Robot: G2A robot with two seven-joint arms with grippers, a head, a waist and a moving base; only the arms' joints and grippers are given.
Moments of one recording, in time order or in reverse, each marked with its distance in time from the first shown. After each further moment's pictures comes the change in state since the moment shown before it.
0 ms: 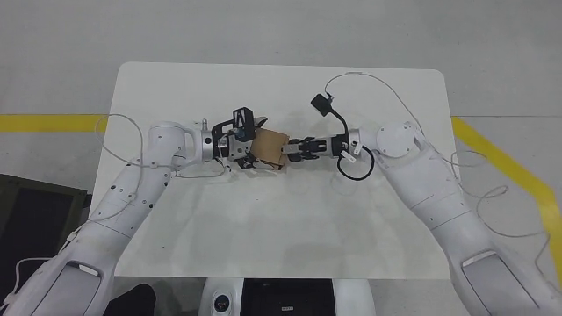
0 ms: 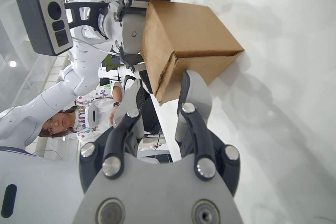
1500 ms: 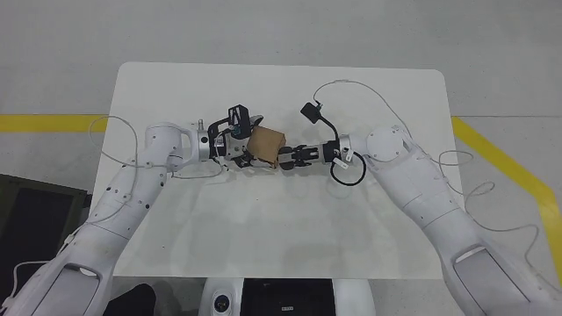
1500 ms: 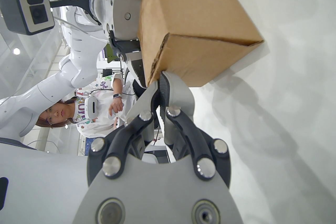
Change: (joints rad) left arm 0.017 0.005 -0.029 -0.008 -0.048 0.000 -0.043; right arm 0.037 -0.046 -0.085 0.100 0.027 -0.086 0.015
